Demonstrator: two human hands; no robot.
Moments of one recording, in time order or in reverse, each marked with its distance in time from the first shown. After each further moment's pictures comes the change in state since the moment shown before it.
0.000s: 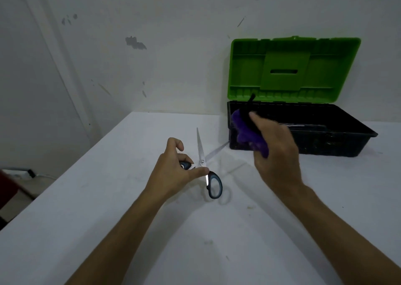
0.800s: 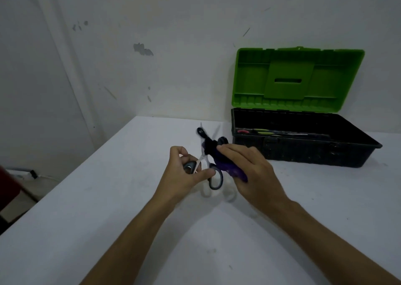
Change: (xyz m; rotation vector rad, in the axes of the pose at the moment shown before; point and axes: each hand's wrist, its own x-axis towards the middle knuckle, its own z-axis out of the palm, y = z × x) left_hand -0.001 0.002 0.009 -0.360 0.010 -0.085; right_hand -0.016 -0.017 0.026 0.109 -0.288 -0.156
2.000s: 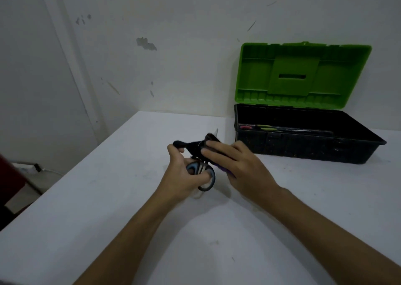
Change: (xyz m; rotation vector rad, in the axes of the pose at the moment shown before) left_hand -0.011 -0.003 -0.005 -0.013 -0.078 0.064; right_hand 0.014 -0.001 0.019 -0.083 -0.117 -0.214
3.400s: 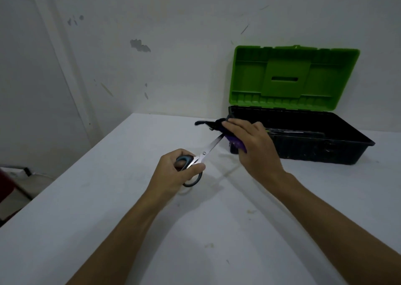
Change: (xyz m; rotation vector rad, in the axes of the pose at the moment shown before) left_hand 0.010 -0.003 -0.007 0.021 0.046 0.071; right_hand 0.012 0.034 -0.018 -0.084 0.134 0.321
